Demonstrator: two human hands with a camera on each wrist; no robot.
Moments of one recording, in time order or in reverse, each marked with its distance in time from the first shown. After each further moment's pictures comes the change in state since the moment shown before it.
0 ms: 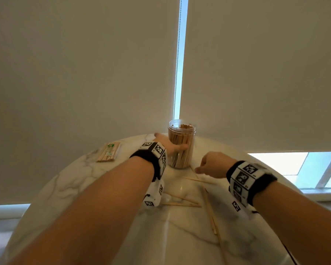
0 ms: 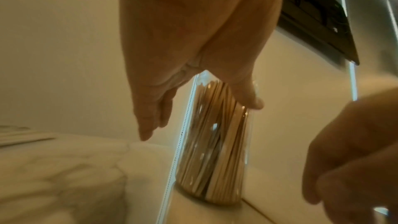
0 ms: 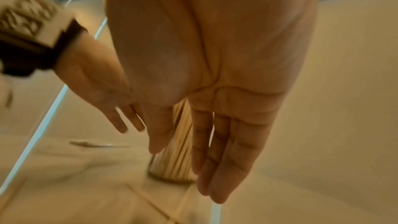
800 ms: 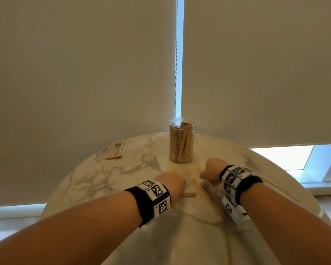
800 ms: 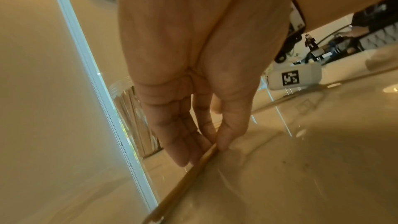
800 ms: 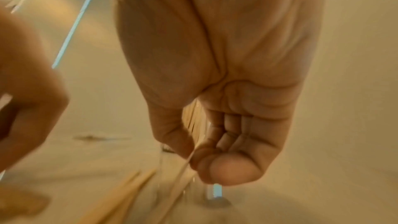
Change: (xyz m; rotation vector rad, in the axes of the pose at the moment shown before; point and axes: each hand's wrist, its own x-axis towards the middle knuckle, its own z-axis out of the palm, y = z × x) left_hand -0.122 -0.028 0.050 0.866 -0.218 0.385; right_hand -0.032 -0.002 0.024 0.039 -0.040 0.103
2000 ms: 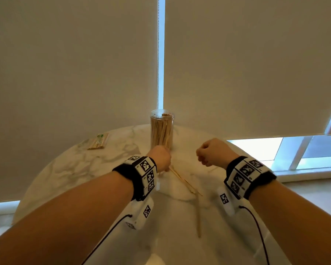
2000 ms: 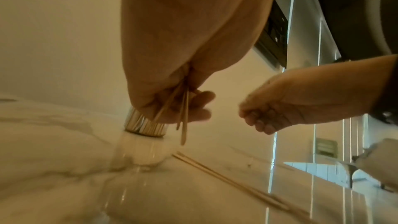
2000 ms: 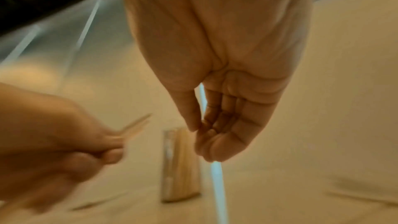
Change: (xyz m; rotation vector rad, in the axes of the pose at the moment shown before) left_hand 0.005 0.025 -0.023 -1.160 0.195 -0.275; right_hand -0.059 0.057 -0.020 0.615 0.216 -0.044
